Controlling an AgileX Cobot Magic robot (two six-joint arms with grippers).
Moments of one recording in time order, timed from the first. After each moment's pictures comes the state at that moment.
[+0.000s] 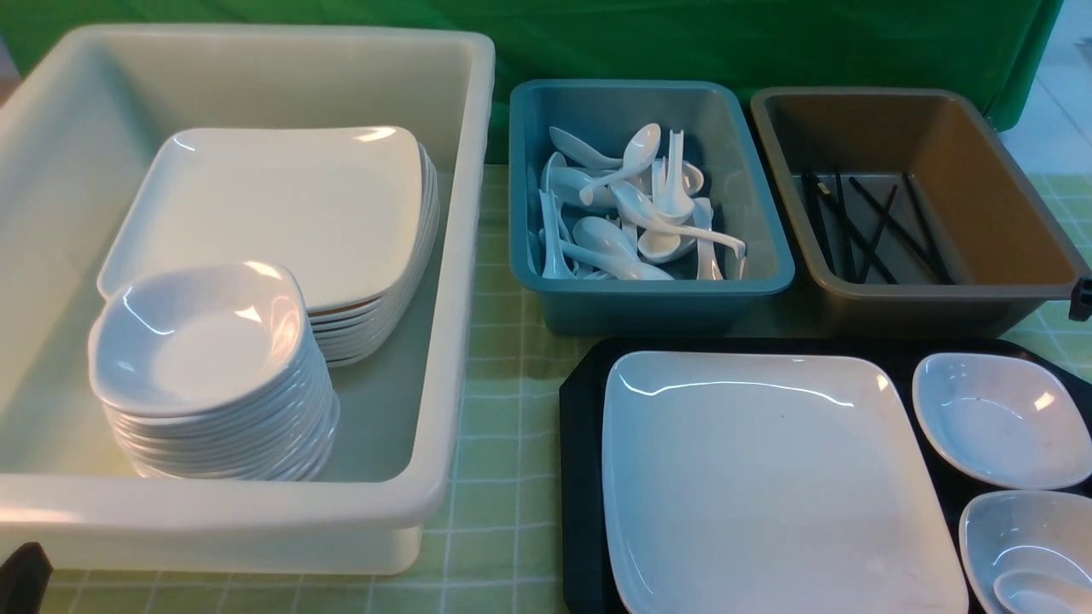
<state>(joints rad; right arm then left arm) 0.03 1.48 -1.14 -0.32 0.96 0.61 0.07 0.00 0.01 -0.09 0.23 0.05</state>
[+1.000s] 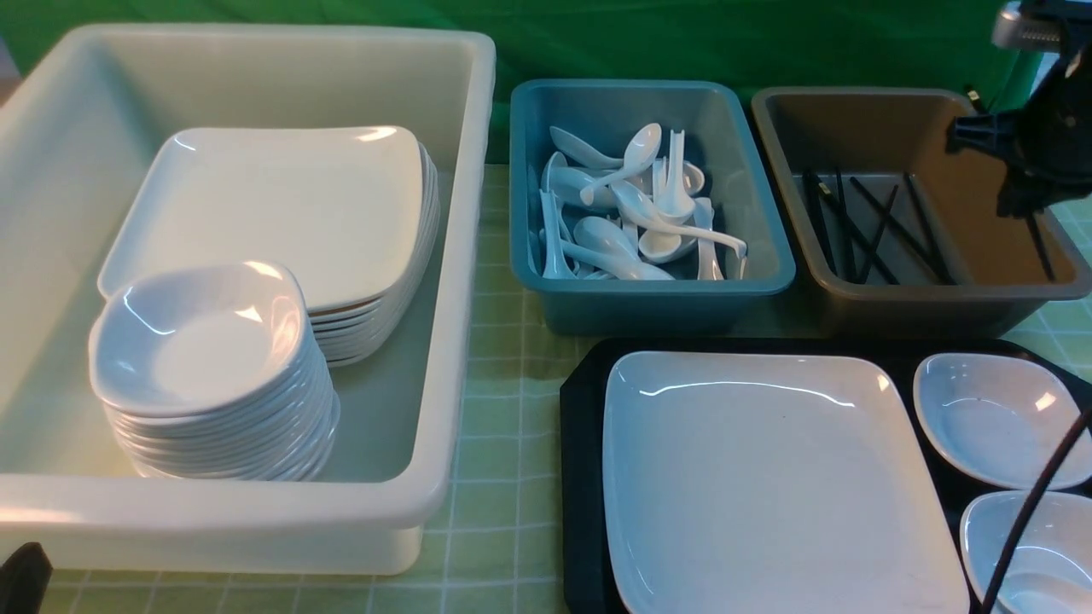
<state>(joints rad) 0.03 2.04 -1.87 -0.09 1.02 0.34 0.07 0.00 0.01 -0.09 0.23 0.05</state>
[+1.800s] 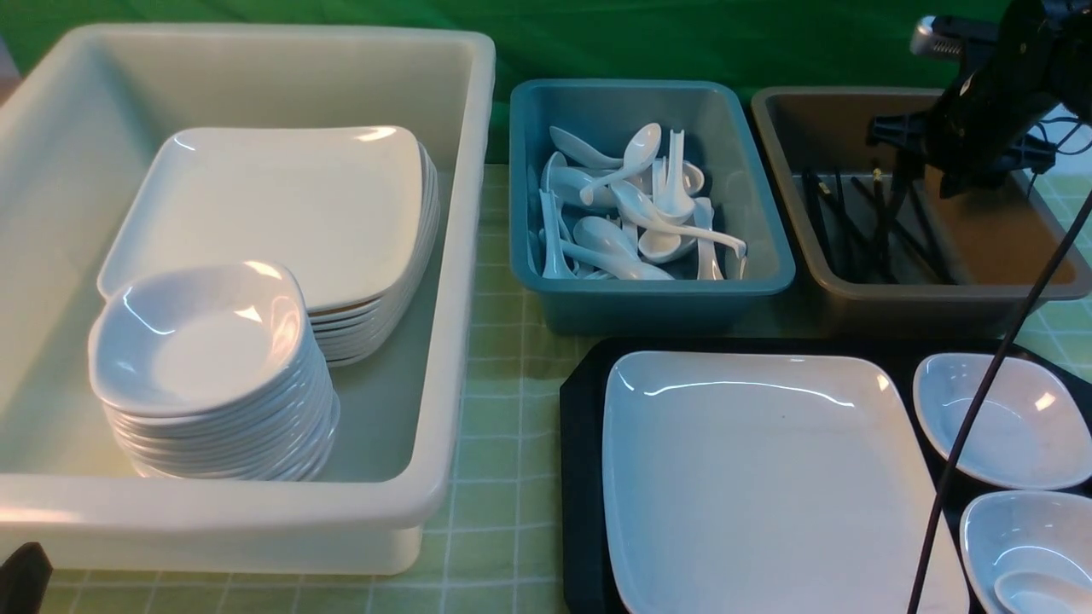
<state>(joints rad) 0.03 2.35 -2.18 -0.05 0.90 0.30 0.07 0.00 0.01 -0.09 0.23 0.05</state>
